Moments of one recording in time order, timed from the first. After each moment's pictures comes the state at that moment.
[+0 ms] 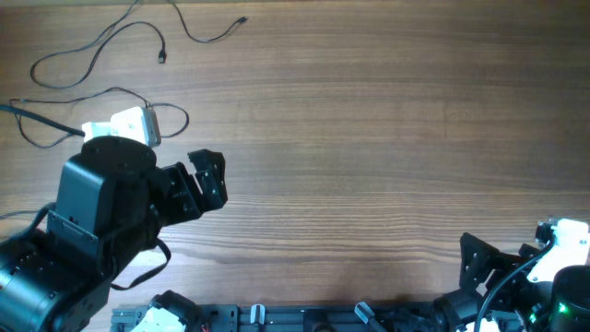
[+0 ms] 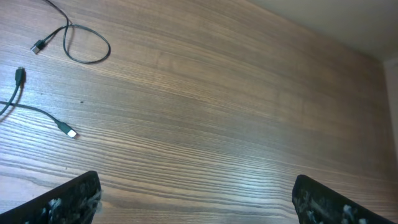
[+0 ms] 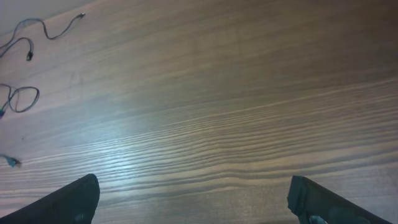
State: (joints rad) left arm -0.50 1.05 1.72 -1.48 -0.15 -0.69; right arm 0.33 0.51 1.27 -1.51 0.17 0.49
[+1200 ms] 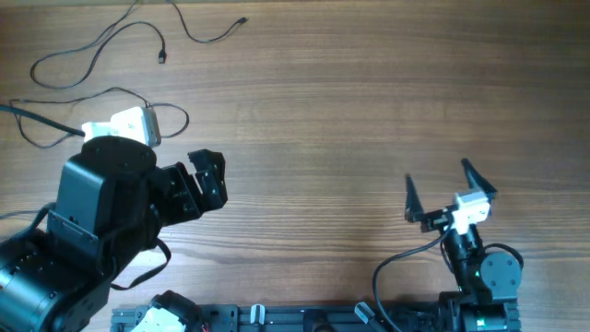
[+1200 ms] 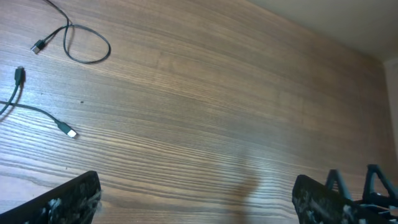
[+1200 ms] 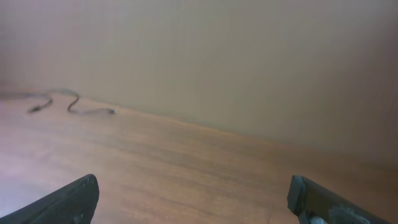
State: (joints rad) left arm -0.50 1.05 1.72 -1.48 -0.15 -0.69; right arm 0.04 0.02 0.01 0.08 -0.21 -0.14
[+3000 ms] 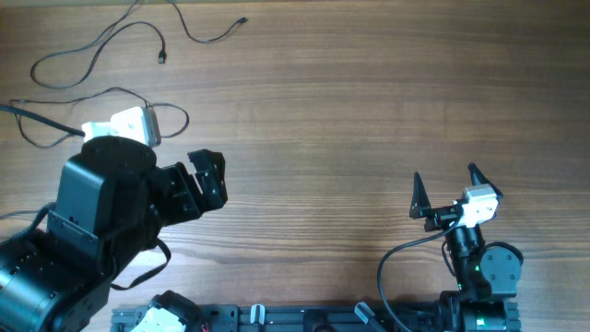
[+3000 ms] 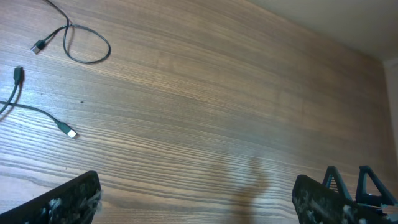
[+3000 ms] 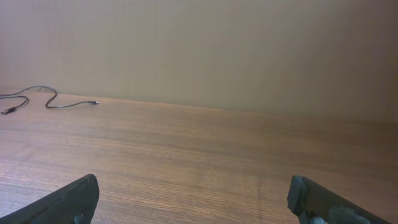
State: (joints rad) left arm -0.50 1.05 1.72 -1.48 -0.15 -0.69; right arm -0.02 0.02 0.01 0.01 -0.16 -0.04
